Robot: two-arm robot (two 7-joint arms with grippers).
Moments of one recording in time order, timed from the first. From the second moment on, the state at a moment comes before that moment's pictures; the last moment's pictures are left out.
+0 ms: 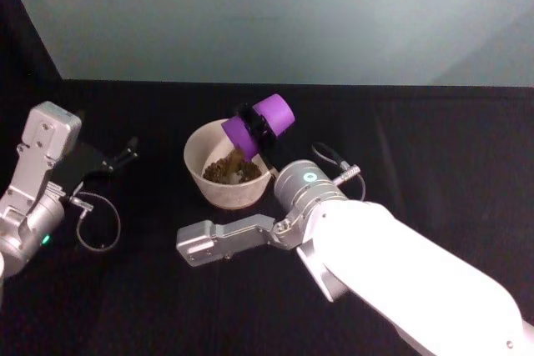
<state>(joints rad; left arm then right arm) -0.20 0.60 0.45 -1.41 -0.25 -0.12 0.03 0.51 0.24 -0.90 -1.44 -1.44 0.32 0.37</state>
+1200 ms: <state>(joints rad) -0.20 0.60 0.45 -1.41 -0.25 -0.12 0.03 0.54 0.28 -1.02 -1.44 -1.69 0.35 0.38</state>
